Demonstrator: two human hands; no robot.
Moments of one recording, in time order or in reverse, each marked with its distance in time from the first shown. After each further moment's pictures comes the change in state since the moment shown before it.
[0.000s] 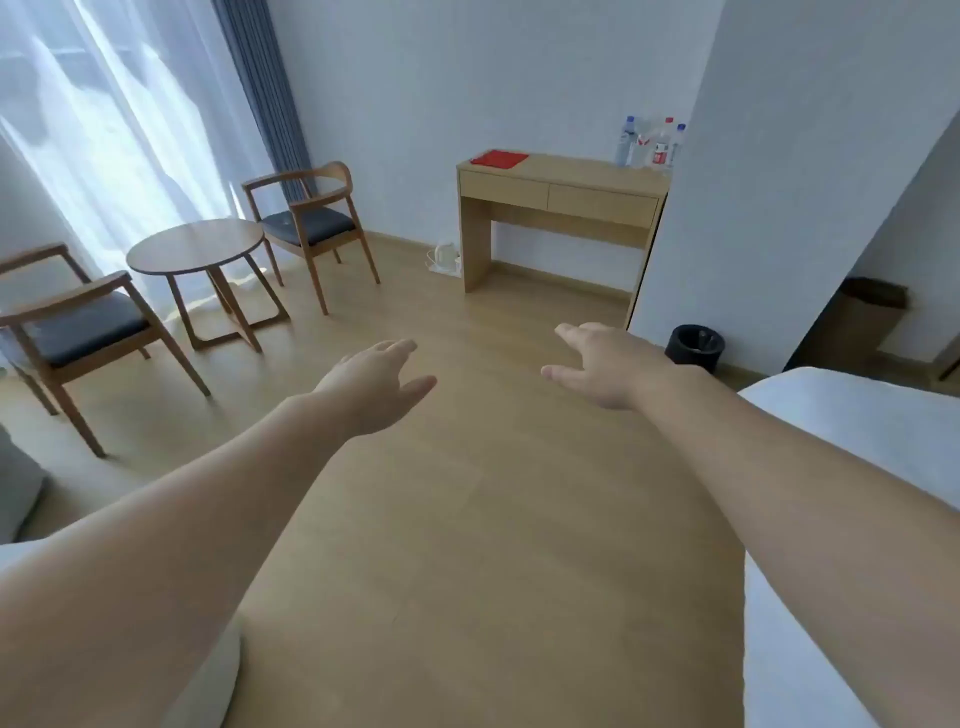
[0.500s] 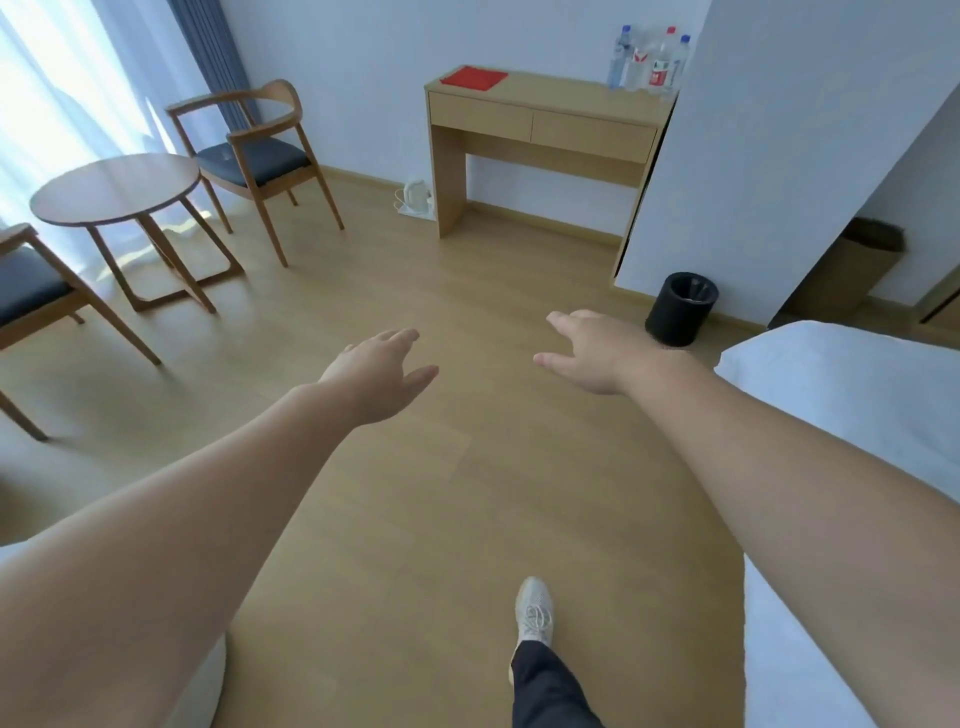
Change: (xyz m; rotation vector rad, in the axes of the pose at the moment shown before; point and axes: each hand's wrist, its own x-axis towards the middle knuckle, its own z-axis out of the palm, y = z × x) left_hand 0.102 -0.035 0.047 -0.003 -0.116 0.057; right_hand 0.106 0.006 0.044 -0.072 -0.107 0.066
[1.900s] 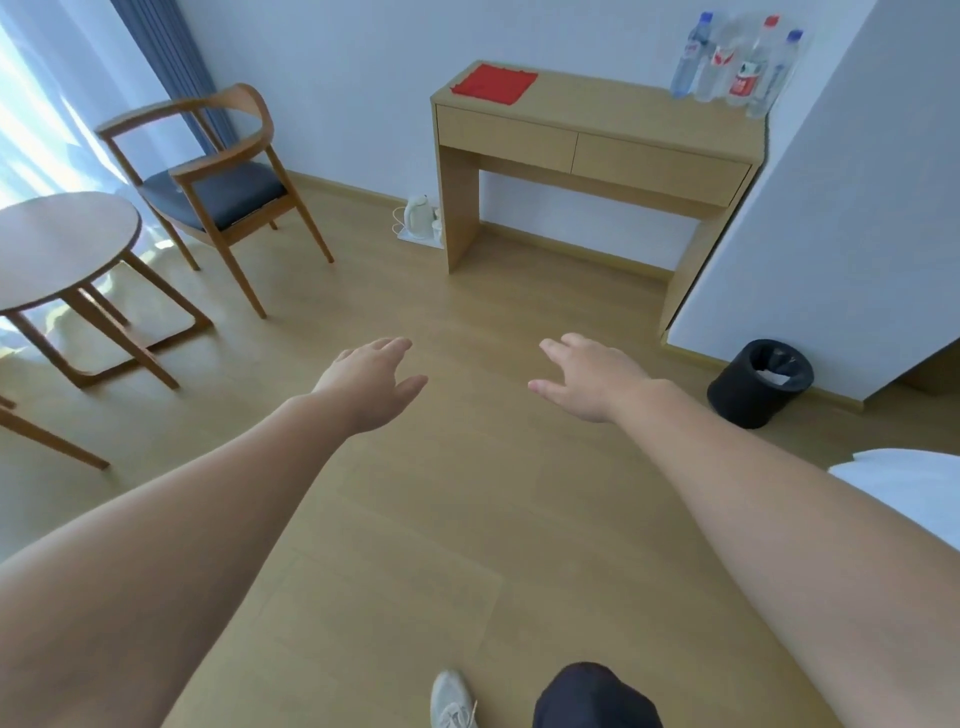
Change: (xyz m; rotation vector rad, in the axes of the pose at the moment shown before) left_hand 0.539 -0.165 -0.085 0.054 -0.080 -0.027; right_hand 0.551 0.005 -0.089 -0.023 -0.111 0.010
